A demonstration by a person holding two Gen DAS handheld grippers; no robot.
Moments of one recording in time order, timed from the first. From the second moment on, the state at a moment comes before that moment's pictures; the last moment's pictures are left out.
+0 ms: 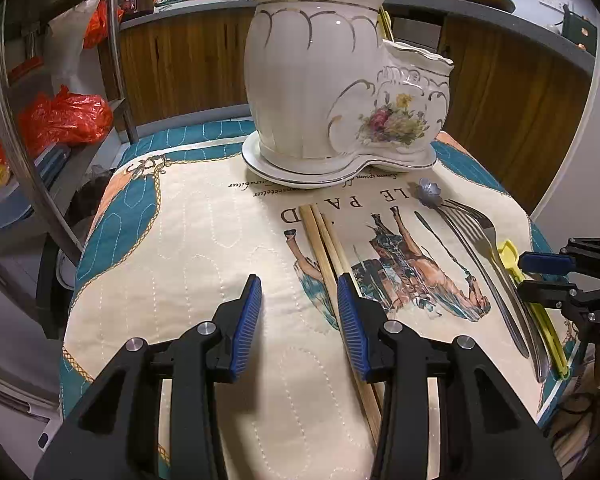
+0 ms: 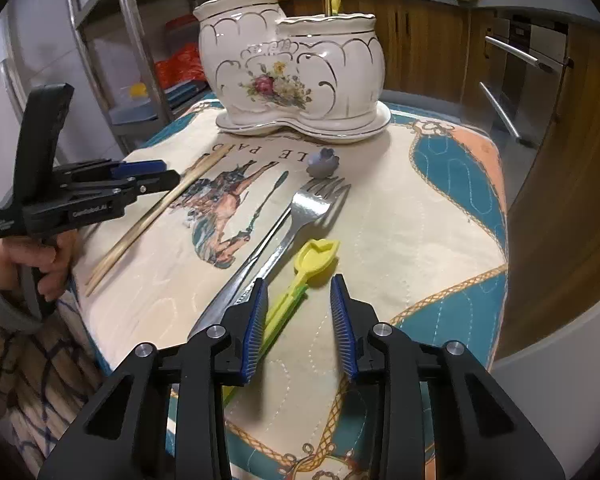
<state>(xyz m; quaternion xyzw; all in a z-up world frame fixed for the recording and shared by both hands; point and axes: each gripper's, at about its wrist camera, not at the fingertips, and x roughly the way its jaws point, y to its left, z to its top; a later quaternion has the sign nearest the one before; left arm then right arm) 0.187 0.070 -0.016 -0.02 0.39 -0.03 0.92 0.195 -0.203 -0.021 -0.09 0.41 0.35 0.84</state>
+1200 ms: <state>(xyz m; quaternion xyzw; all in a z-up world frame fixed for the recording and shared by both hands) 0.194 0.057 -0.019 0.02 0.40 -0.01 0.91 0.202 -0.207 -0.023 -0.11 0.40 0.32 0.85</state>
